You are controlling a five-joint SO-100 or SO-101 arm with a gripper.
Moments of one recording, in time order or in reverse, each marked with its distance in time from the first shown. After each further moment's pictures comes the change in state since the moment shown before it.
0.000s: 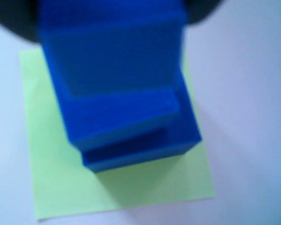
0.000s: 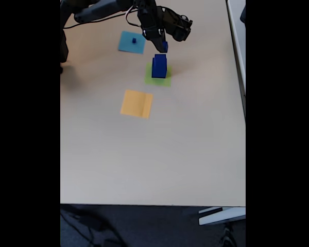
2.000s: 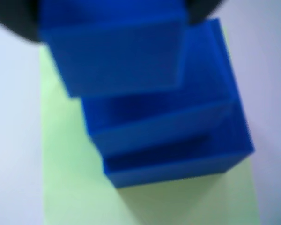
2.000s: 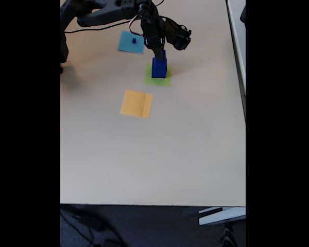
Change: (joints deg) arm 1.2 -4.1 0.0 -0.1 -5.2
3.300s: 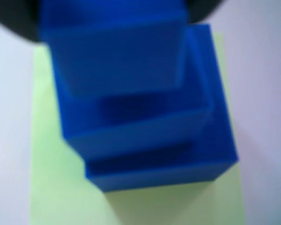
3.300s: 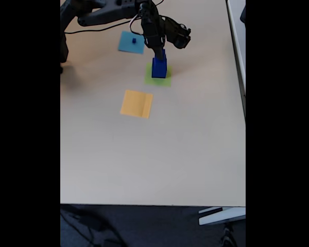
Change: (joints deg) arm -0.8 0.0 0.6 0.0 -1.4
